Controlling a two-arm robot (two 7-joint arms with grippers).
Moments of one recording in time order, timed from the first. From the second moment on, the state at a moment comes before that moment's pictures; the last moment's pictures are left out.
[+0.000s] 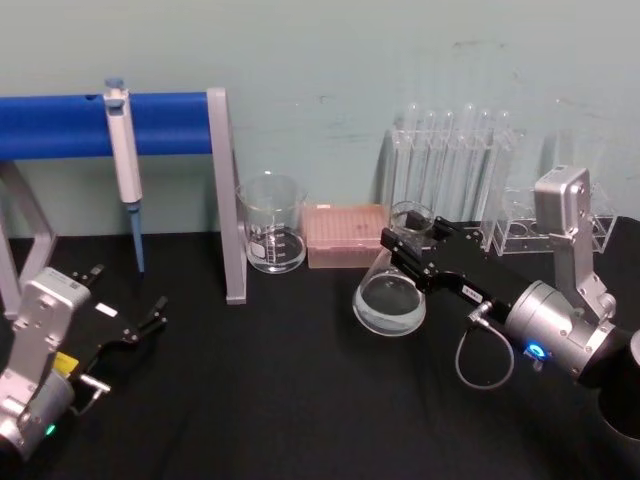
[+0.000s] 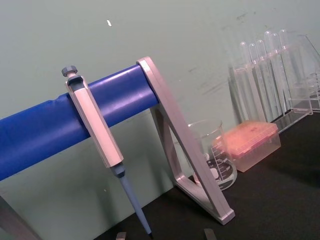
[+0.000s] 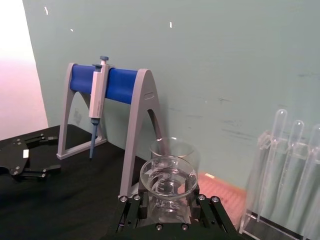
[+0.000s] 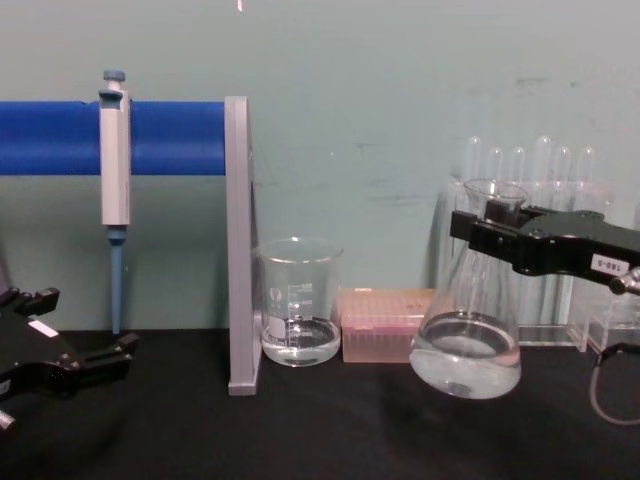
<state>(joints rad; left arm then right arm) -0.20 0.60 0.45 -1.41 -0.25 -0.12 0.03 0.34 0.40 -0.37 -1.40 0.47 -0.03 0.45</state>
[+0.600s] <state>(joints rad) -0.20 0.60 0.45 -1.41 -0.25 -0.12 0.03 0.33 0.39 -0.39 -1.43 0.45 -0.05 0.51</state>
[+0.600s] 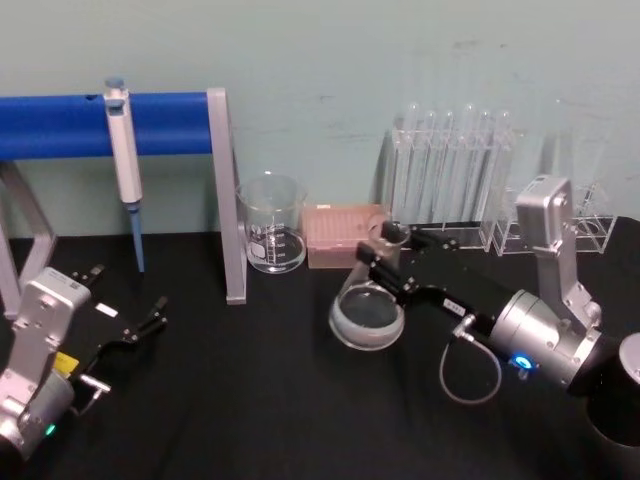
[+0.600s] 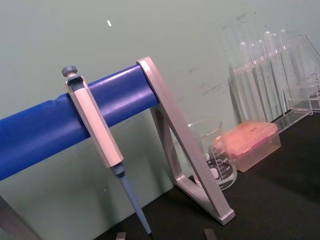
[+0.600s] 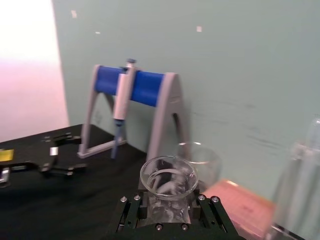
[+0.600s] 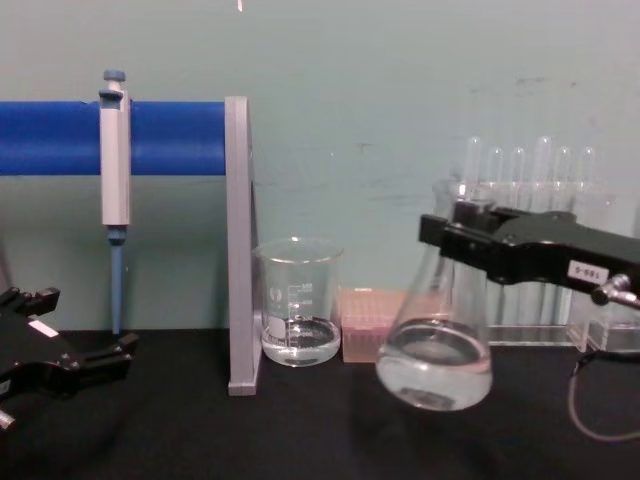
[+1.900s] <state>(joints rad) -0.20 0.60 0.45 -1.41 -0.25 -0.12 0.03 0.36 0.44 -0.51 -1.44 0.54 -0.09 0.64</state>
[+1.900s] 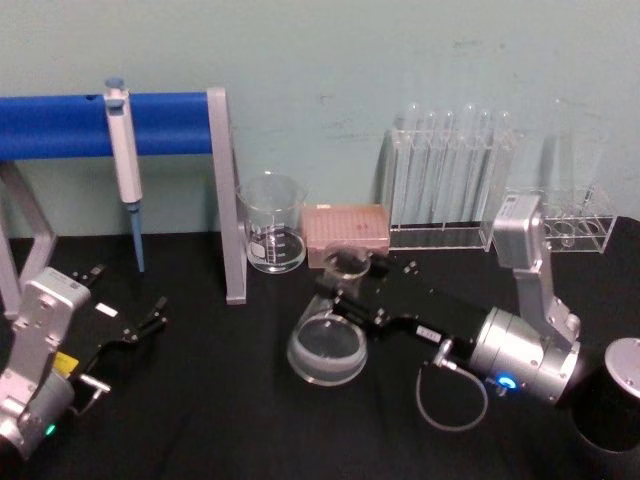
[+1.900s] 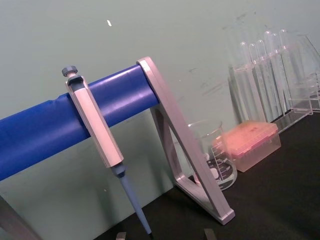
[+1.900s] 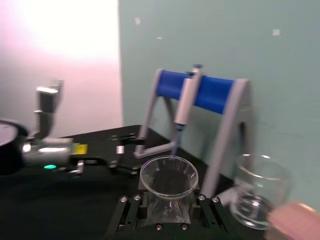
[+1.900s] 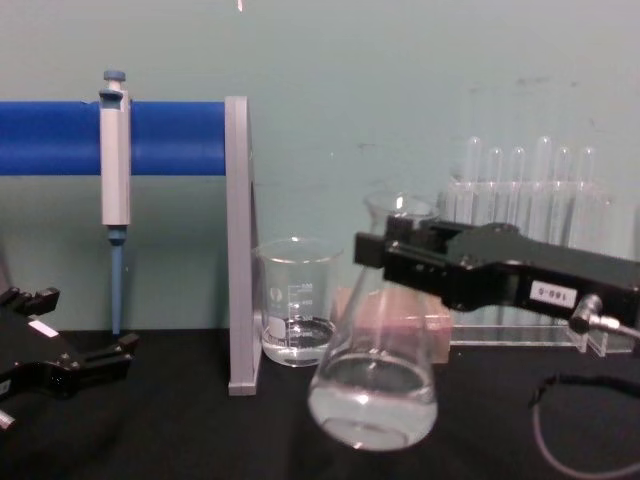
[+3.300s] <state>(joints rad) -0.20 0.60 0.45 -1.41 -0.25 -0.12 0.03 0.30 0.41 -0.24 -1.38 0.41 -0.04 0.29</state>
